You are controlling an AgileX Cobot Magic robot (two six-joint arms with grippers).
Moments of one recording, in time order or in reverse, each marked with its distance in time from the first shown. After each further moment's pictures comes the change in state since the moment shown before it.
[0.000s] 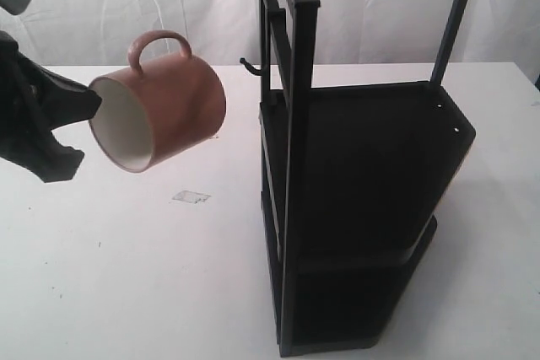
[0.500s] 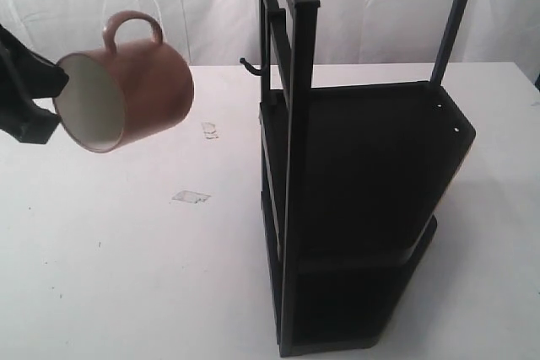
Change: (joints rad) left arm 0.000 0.063 -0.165 0.174 0.236 -0.119; right arm 0.000 0.000 0.000 0.000 0.000 0.000
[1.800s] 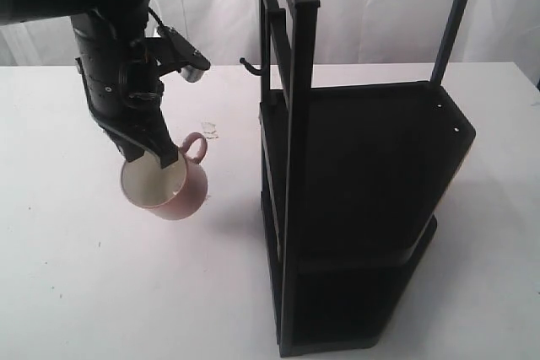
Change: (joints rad) left arm 0.000 0.802 -0.544 0.066 0.471 0.085; right arm 0.000 0.000 0.000 0.000 0.000 0.000
